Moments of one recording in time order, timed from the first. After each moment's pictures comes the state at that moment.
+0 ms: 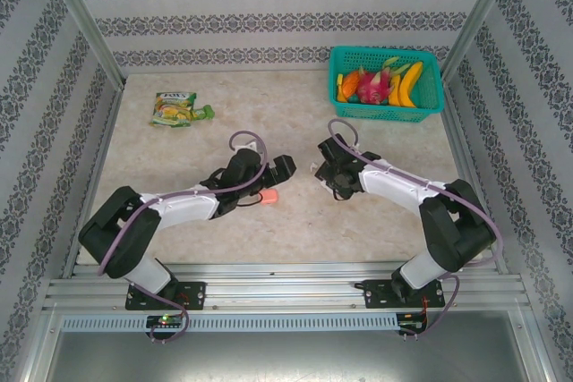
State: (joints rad) left arm -0.67 1.57 0.72 0.33 0.06 -0.95; right arm 0.53 1.55 0.93 -0.52 0.11 1.18
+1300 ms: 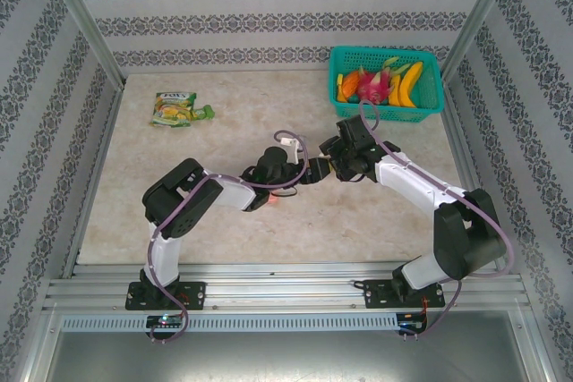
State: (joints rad) left arm -0.73 2.00 0.95 0.81 0.32 -0.89; right arm 0.42 1.49 0.99 -0.44 -0.07 1.36
